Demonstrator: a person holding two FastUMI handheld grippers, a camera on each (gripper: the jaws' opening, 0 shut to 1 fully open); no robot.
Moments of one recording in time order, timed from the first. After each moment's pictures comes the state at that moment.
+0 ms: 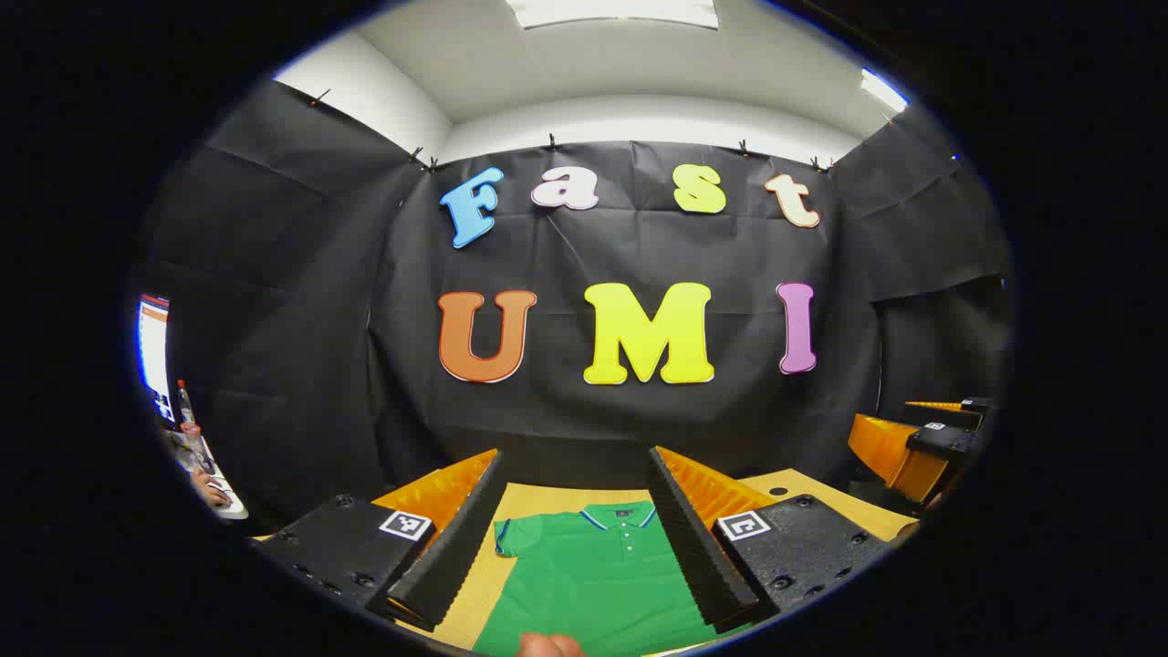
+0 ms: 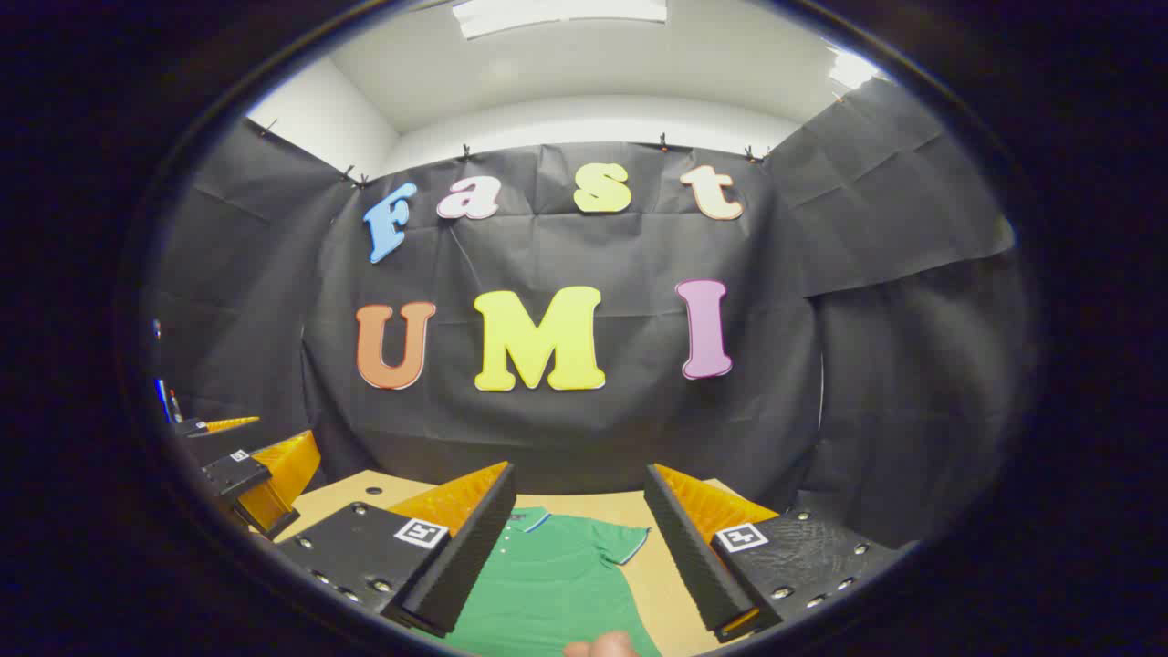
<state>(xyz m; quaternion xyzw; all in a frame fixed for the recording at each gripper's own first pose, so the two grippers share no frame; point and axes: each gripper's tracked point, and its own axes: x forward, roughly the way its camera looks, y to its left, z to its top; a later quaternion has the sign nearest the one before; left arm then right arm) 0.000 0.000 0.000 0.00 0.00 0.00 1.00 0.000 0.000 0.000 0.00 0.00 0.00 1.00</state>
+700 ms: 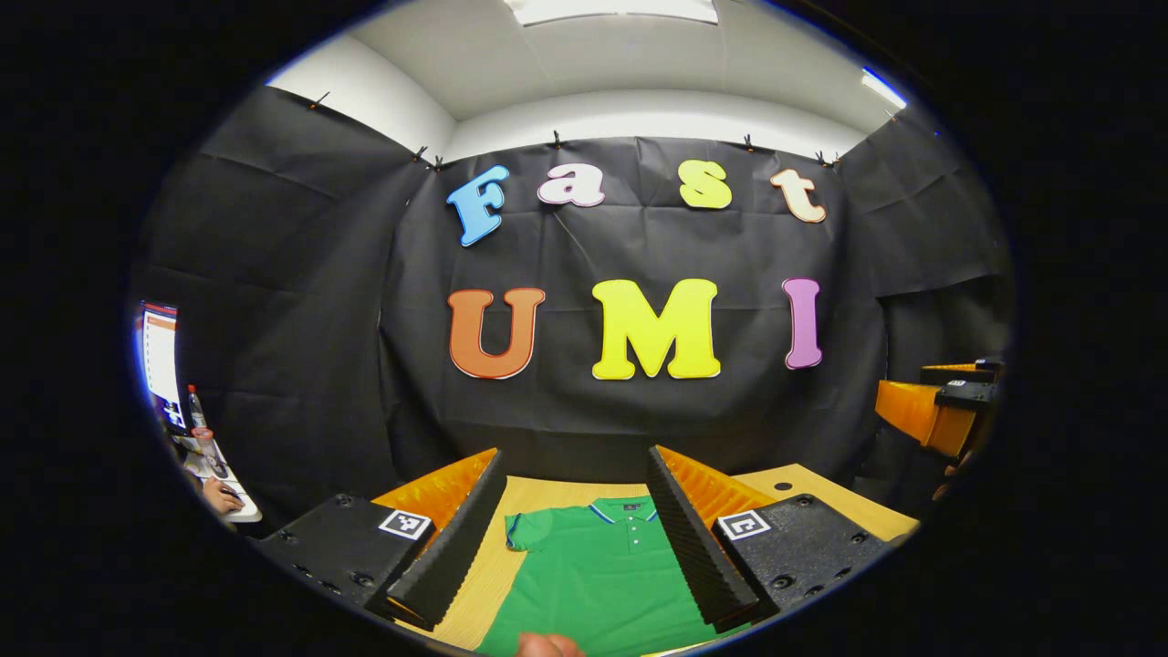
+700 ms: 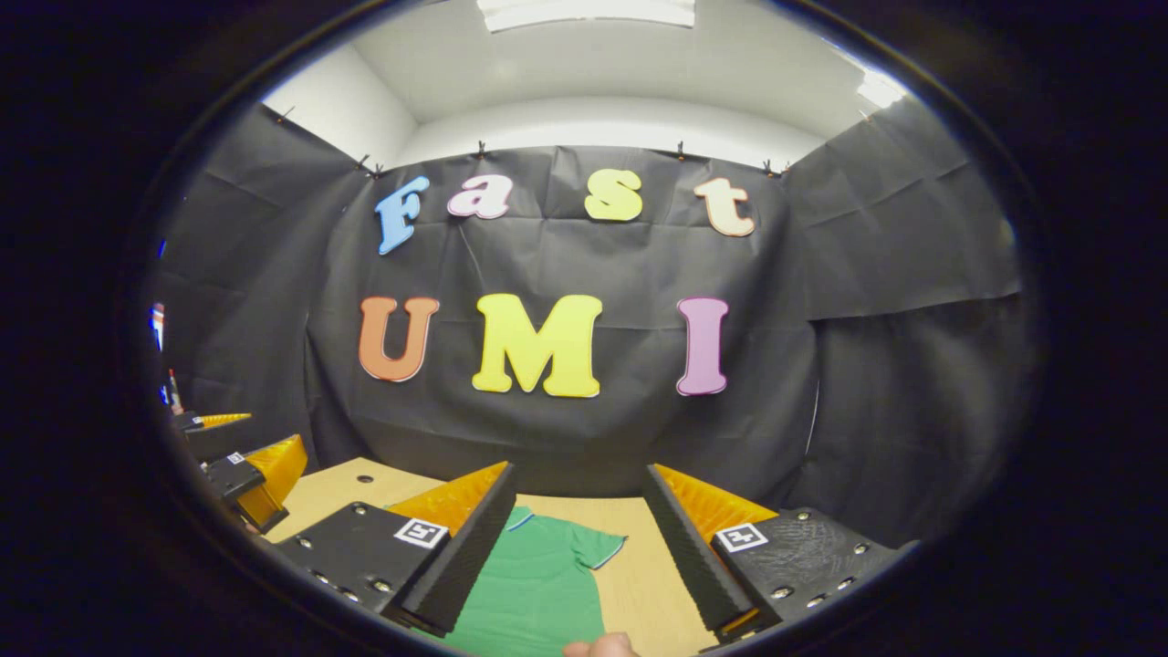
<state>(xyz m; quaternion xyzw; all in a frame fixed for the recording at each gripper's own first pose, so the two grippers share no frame) -0.016 0.007 0.013 0.01 0.01 0.02 1.00 -0.010 -0.018 0.043 -0.04 0.00 0.02 1.00</state>
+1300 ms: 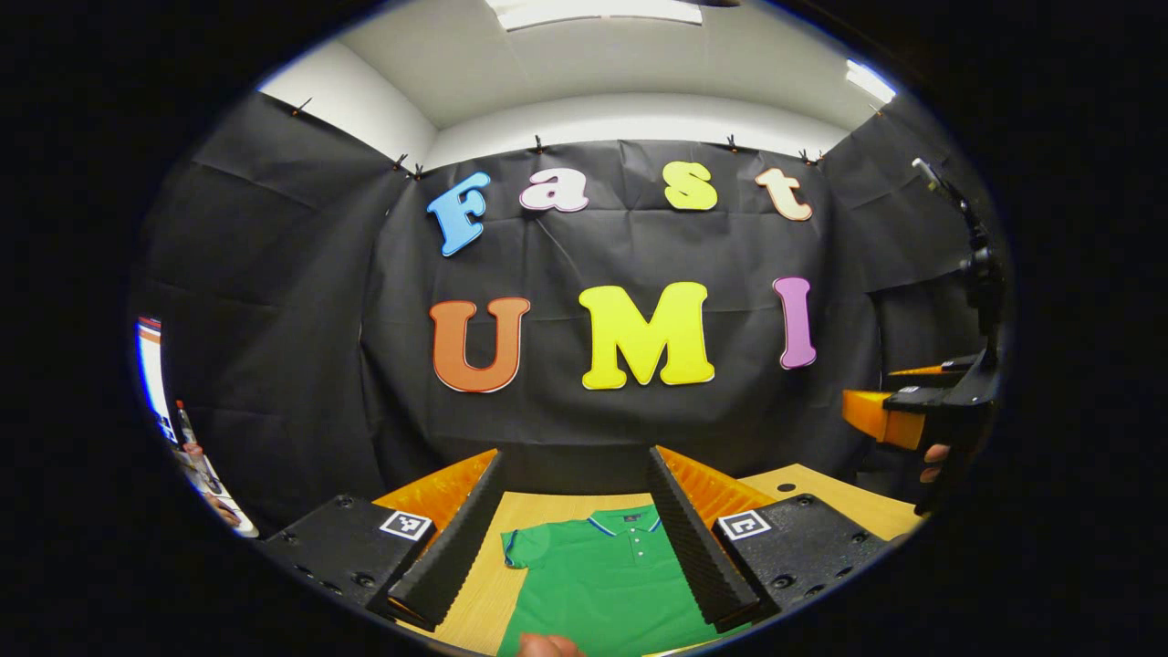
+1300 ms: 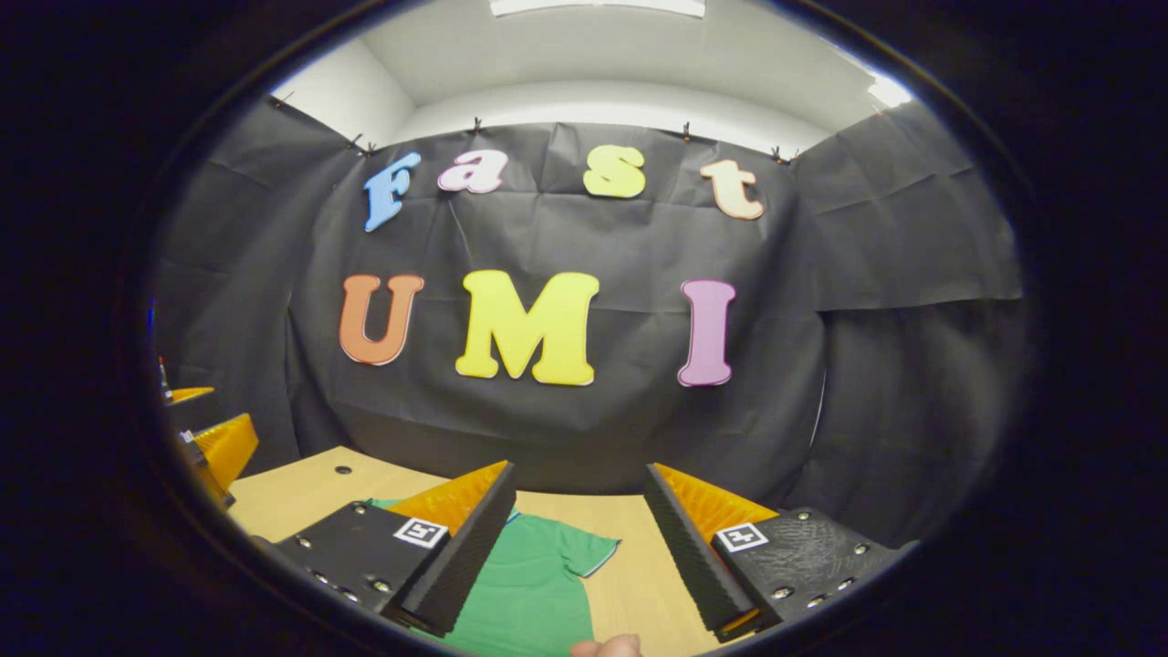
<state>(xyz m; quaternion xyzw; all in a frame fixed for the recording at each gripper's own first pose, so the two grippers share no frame) 0.026 0.015 0.011 0.01 -0.01 -0.01 1.00 0.085 -0.016 0.007 -0.05 0.05 0.00 1.00</state>
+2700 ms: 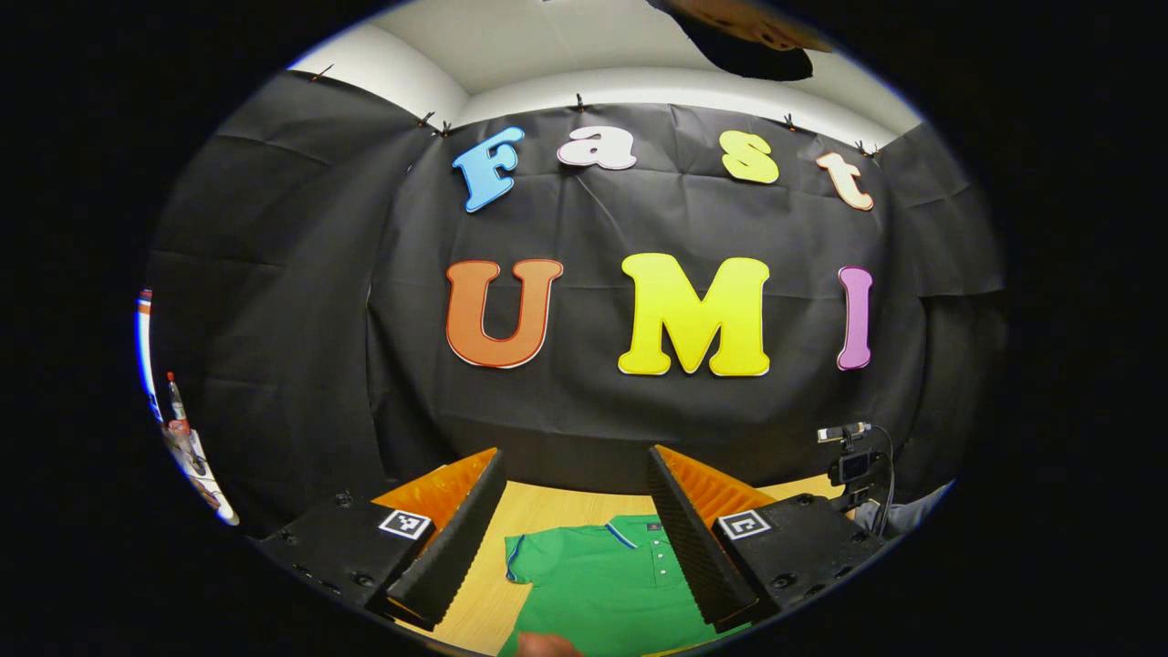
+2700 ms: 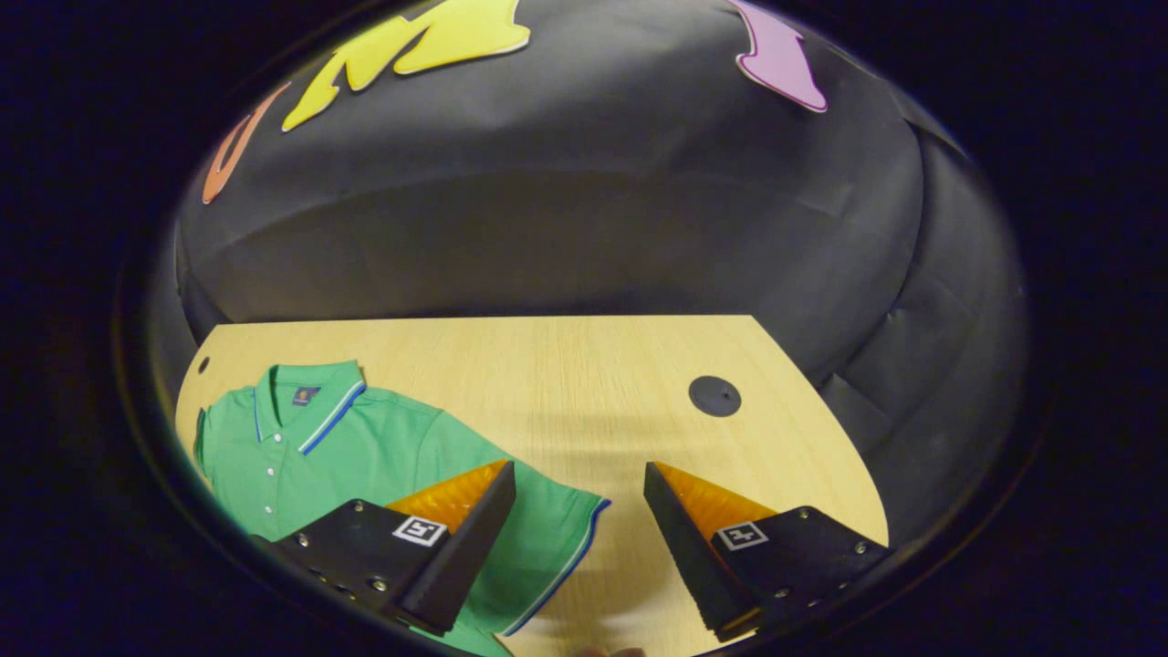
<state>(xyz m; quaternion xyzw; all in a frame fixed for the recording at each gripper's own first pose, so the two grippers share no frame) 0.132 0.052 -0.004 -0.01 0.03 0.03 1.00 0.393 -0.122 -0.331 -0.04 0.39 -0.06 0.92</state>
